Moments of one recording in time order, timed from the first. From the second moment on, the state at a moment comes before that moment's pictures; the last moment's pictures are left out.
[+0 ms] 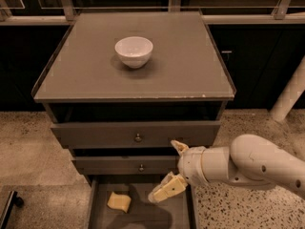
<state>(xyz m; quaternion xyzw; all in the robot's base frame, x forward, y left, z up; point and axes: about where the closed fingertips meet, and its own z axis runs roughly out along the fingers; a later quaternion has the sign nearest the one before) 0.430 -0.038 0.677 -0.46 0.76 0.28 0.36</state>
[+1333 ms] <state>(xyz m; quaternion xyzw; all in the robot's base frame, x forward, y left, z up) 0.432 -0.023 0.584 -0.47 0.79 0.20 0.34</state>
